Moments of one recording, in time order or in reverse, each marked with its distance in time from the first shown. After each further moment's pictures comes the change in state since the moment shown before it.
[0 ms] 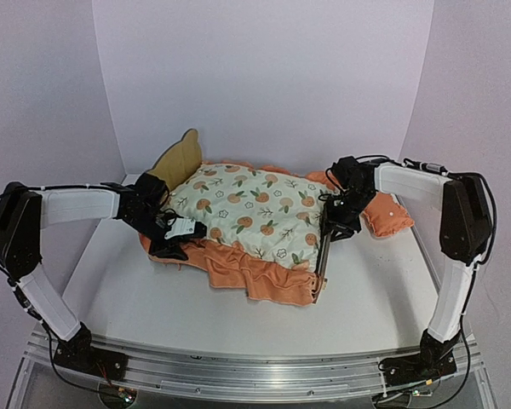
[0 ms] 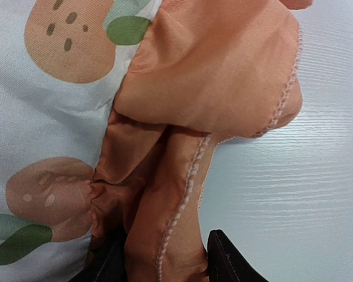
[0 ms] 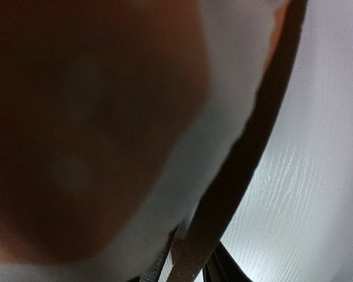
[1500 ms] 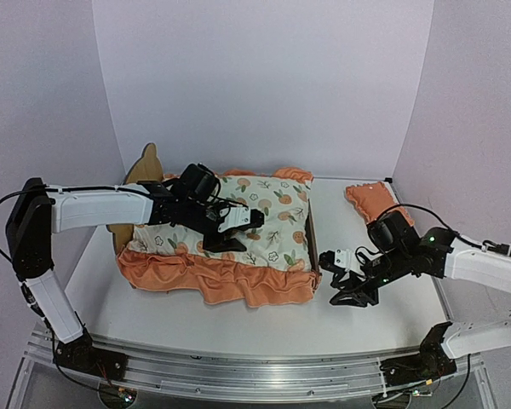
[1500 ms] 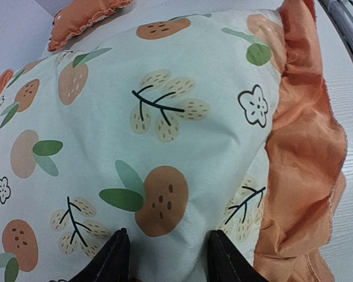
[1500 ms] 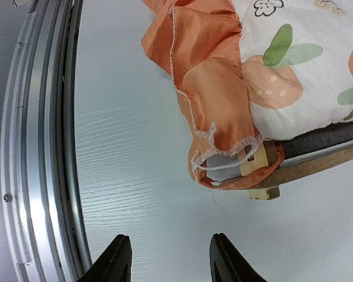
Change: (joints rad) left arm -0.334 0.076 0.183 0.234 -0.082 -0.285; right arm 0.279 -0.824 -0.816 0.315 -0.149 -1.074
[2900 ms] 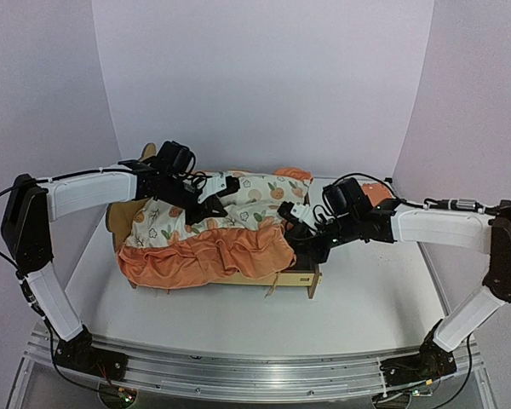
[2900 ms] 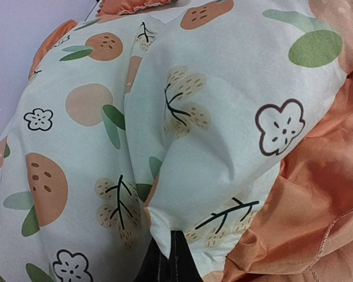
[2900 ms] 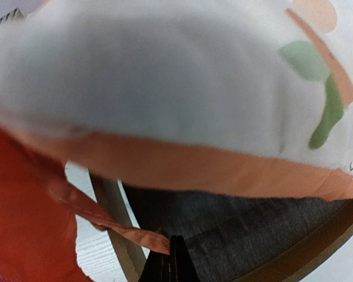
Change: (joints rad) left arm 0.193 0.000 0.100 -0.097 0.102 -0.051; right arm 0.009 0.441 0.307 0.311 0.060 0.205
